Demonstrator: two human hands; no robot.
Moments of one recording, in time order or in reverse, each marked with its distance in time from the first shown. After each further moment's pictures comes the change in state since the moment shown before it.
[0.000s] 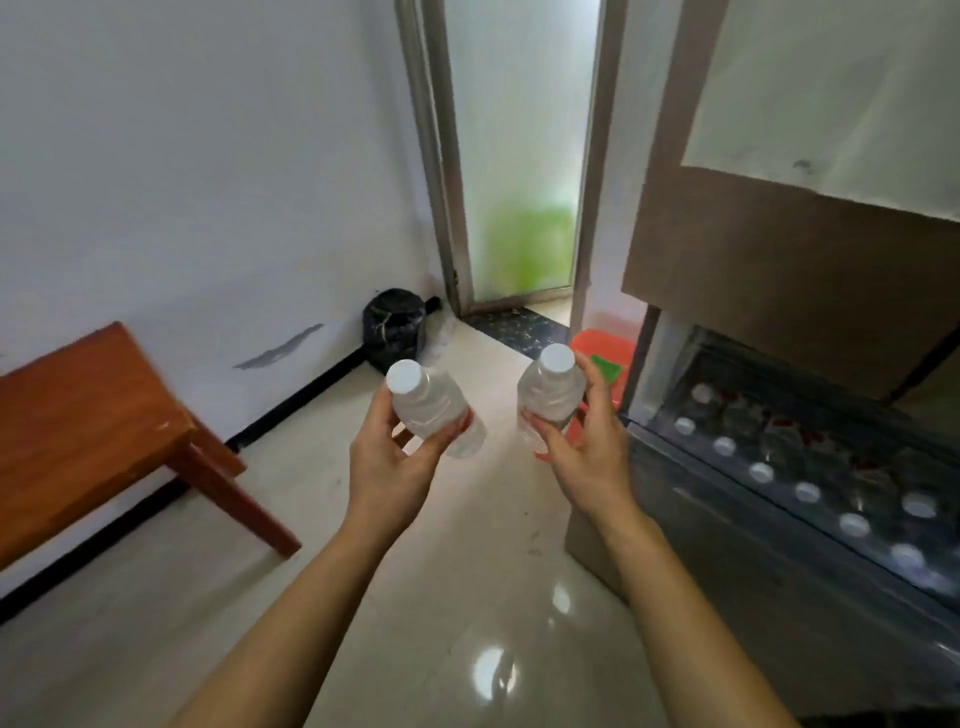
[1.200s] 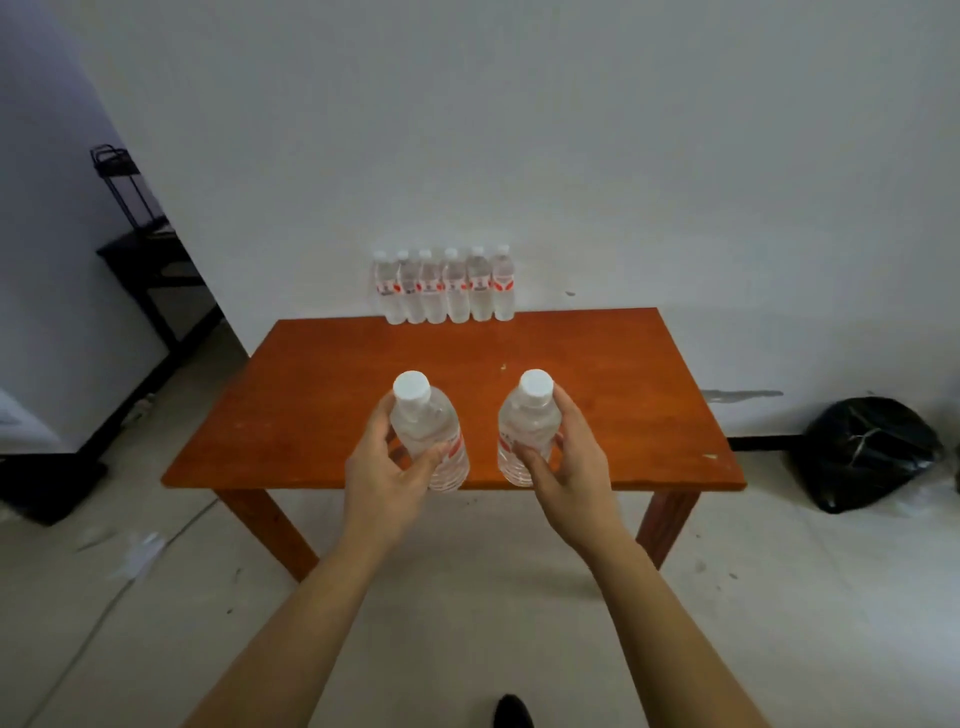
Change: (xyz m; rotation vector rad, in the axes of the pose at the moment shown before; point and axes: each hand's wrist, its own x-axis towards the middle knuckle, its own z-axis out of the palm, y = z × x) left_hand -0.059 -0.219 -0.749 0.309 0.784 -0.251; right_hand -0.211 -0.281 0.757 0.211 -0.825 -0.463
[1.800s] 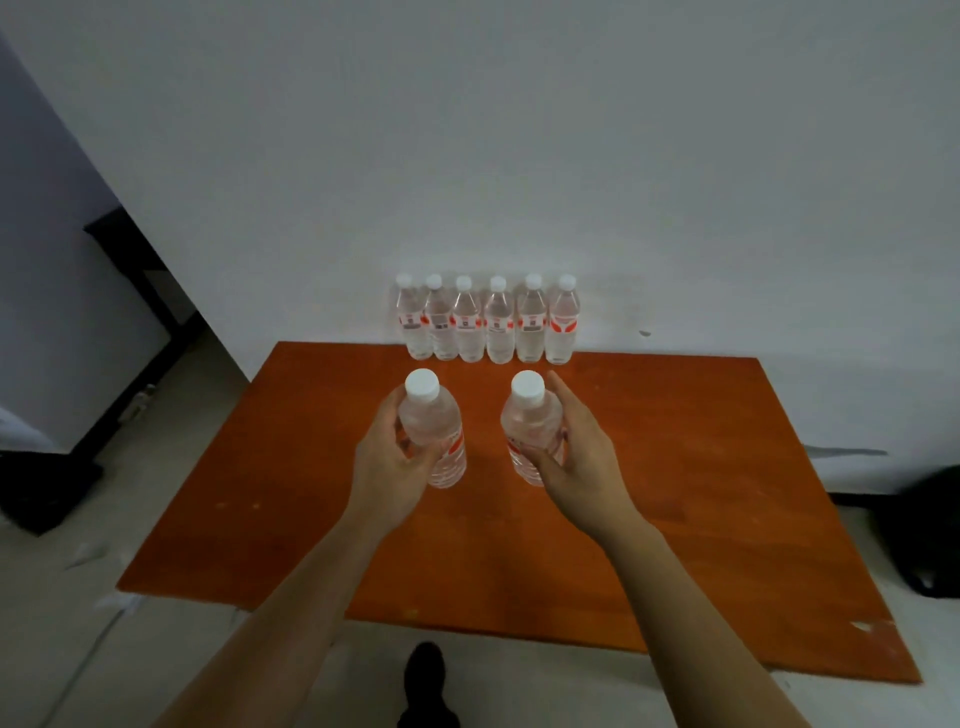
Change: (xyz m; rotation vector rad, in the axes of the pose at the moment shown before) left_hand 0.316 -0.114 0.021 0.080 -0.046 -0.105; right_hand 0.289 0.097 0.127 -0.106 -0.205 0.078
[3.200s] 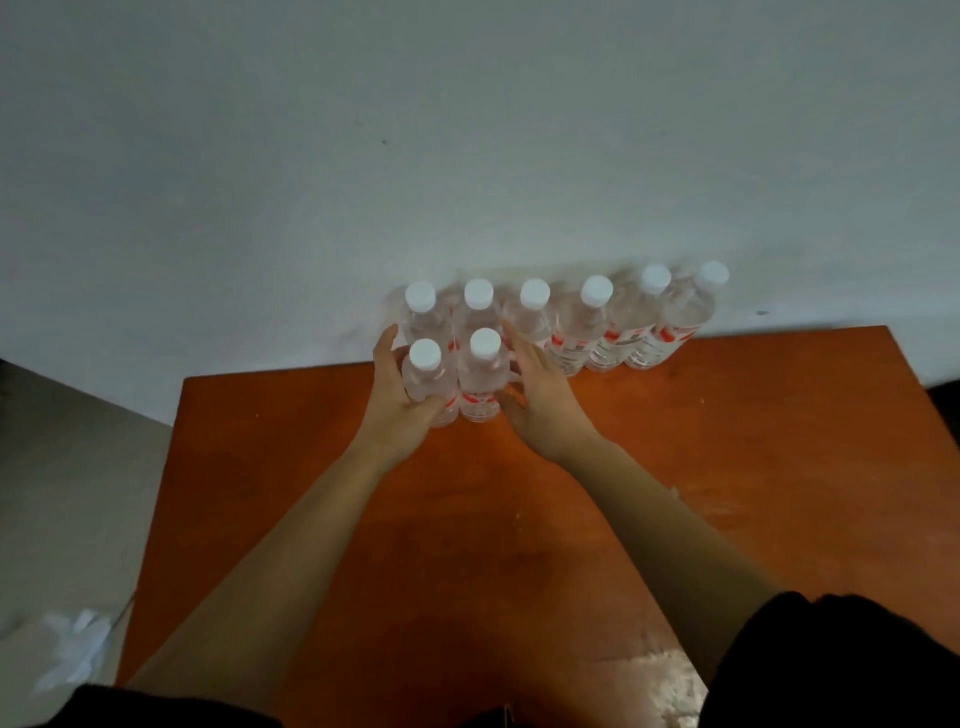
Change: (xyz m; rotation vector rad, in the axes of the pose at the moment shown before) left_hand 0.378 -0.177 0.009 -0.140 -0.408 -0.212; right_hand 0.330 0.077 0.216 -0.115 -0.188 0.207
